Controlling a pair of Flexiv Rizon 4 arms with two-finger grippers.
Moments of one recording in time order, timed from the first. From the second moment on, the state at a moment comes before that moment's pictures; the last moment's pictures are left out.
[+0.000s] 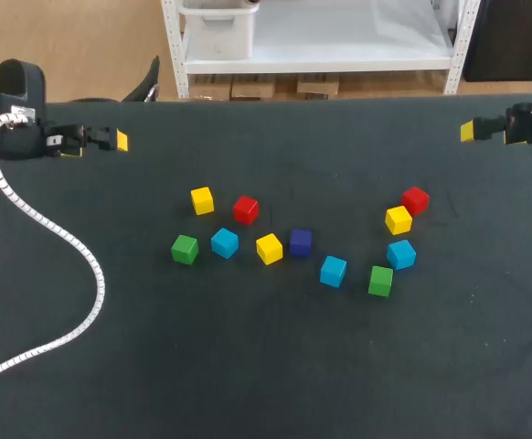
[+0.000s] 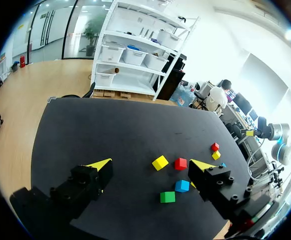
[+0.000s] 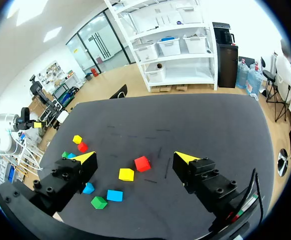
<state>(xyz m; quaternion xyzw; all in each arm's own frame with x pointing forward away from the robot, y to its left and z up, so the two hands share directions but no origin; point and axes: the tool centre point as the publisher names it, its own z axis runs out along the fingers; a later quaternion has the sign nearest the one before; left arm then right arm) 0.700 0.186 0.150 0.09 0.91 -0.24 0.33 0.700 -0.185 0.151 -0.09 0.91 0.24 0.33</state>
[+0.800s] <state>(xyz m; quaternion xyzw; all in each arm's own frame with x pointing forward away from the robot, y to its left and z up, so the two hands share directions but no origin) 0.698 0.180 0.153 0.13 0.90 -0.23 0.34 0.700 -0.185 0.151 -0.09 0.91 0.24 0.33</state>
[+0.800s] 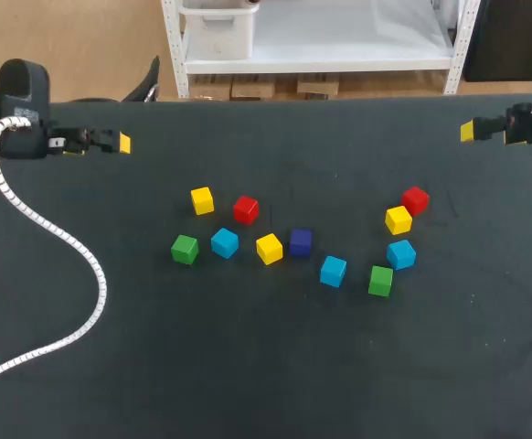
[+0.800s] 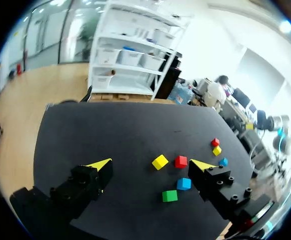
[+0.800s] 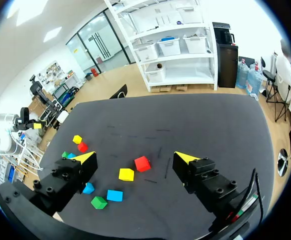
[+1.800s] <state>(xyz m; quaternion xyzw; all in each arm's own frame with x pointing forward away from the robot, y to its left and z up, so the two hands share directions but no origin) 0.680 0.183 0.164 0.58 0.74 -0.12 0.32 0.700 -0.185 0.151 -0.09 0.91 0.24 0.33</state>
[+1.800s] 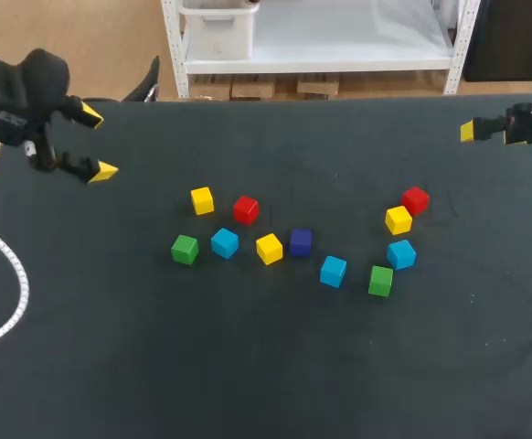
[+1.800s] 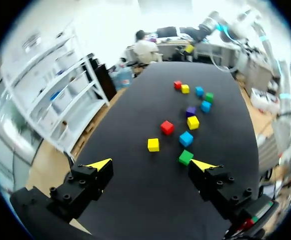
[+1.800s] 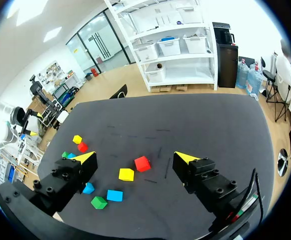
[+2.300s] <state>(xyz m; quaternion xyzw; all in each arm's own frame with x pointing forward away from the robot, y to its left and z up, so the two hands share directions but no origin) 0.690 0.186 0.140 0.70 0.62 -0.18 0.30 0.700 -0.185 0.151 -0.09 0.91 0.24 0.33</state>
